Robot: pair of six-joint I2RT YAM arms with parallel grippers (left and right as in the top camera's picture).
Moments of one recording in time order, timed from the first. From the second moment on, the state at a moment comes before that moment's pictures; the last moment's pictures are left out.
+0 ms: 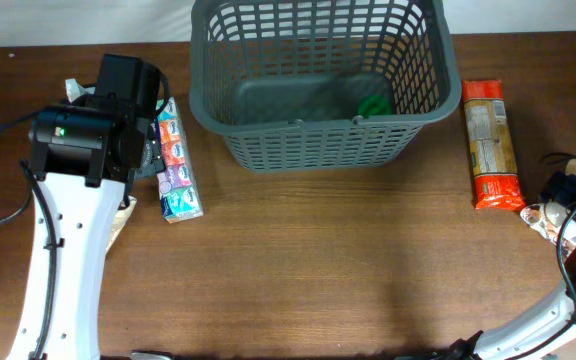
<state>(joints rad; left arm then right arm) -0.16 1.53 1.85 -1.60 -0.57 -0.46 -0.75 2.08 1.46 -0.82 0.00 -0.06</state>
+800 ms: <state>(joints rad) -0.16 1.53 1.85 -1.59 -0.58 -0.46 -0.75 2.07 1.45 -0.83 0.00 -0.01</state>
